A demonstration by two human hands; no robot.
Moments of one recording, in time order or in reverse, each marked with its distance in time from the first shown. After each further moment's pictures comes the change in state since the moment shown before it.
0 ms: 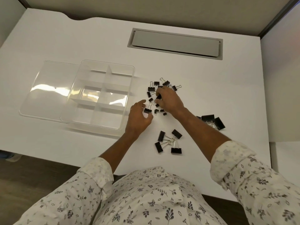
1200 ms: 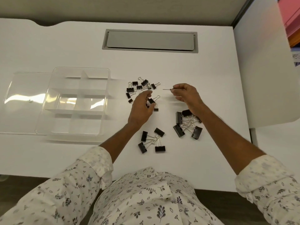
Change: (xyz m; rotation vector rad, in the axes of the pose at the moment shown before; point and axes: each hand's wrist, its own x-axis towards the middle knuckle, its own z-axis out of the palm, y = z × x) left_hand 0.030 0.070 0.055 -0.085 -0.109 0.179; right_hand -0.067 0.109 -0.083 1.033 0.132 0.509
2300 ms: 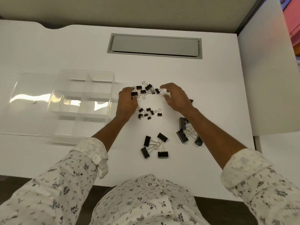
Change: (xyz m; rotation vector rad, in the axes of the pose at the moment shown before) left_hand 0.044 -0.036 -0.051 0.223 0.113 -0.117; right_hand 0.026 -0.002 0.048 -0.860 -0.060 -0.509
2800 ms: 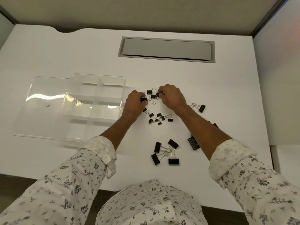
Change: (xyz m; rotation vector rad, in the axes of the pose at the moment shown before) left_hand 0.027 -0.007 -0.016 0.129 -0.117 -0.018; right_hand 0.058 -0.042 0.038 -0.235 -0.030 -0.008
